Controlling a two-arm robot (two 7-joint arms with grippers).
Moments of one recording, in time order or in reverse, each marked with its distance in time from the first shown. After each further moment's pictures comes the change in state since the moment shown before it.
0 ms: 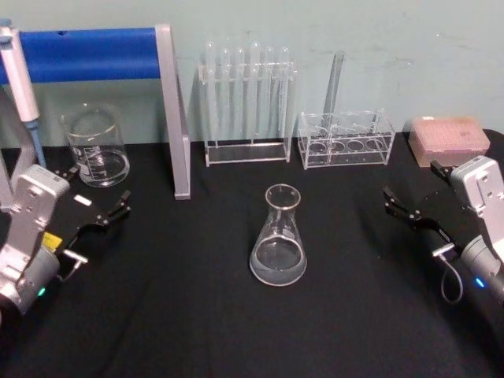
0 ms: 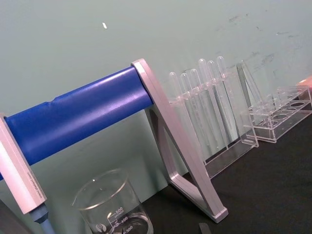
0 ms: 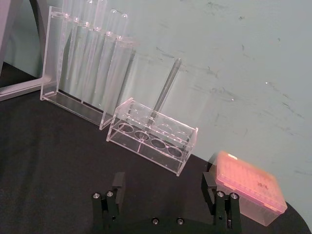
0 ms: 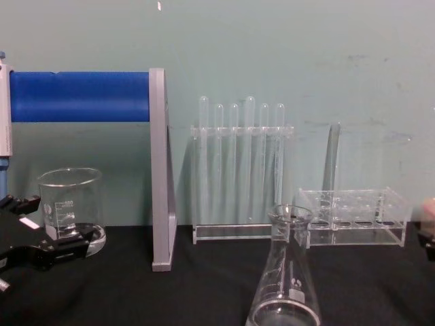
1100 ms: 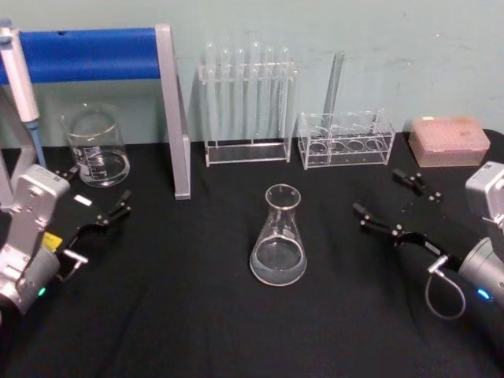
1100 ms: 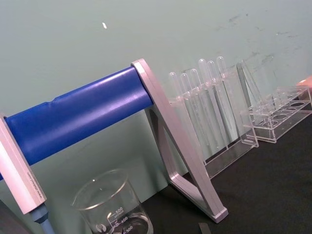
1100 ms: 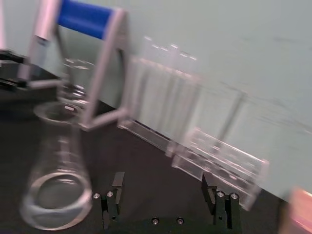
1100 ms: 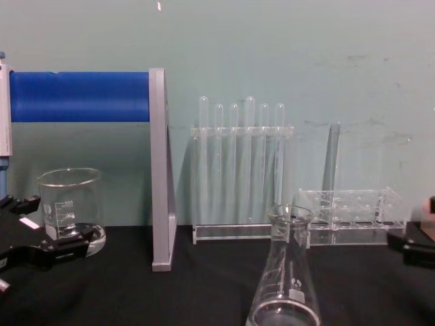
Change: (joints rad) left arm 0.000 0.000 0.000 0.000 0.000 0.000 0.000; right arm -0.036 0.041 0.028 -0.056 0.147 -0.100 0.333
